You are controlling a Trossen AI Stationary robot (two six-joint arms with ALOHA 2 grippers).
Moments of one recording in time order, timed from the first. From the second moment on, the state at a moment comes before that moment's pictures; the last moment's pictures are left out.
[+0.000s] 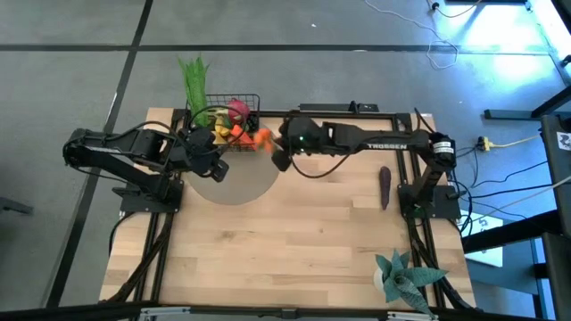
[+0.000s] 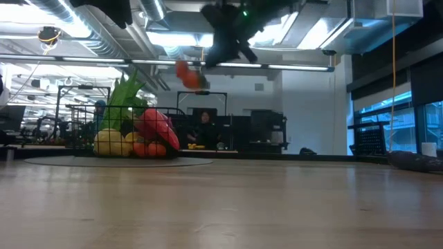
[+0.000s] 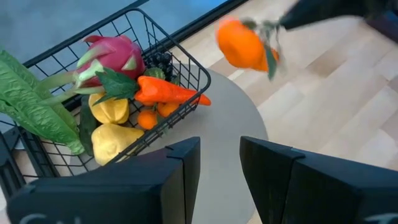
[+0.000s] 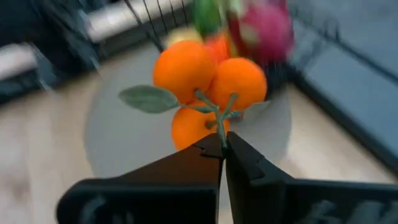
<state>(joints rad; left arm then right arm) -0.16 1.07 1.29 -1.18 -0.69 -0.85 -0.16 1.80 1.53 -0.39 0.23 0.31</state>
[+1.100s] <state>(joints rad) -0.16 1.07 1.29 -1.20 -0.75 -0.86 -0.40 2.03 1.55 0.20 -0.04 0.23</state>
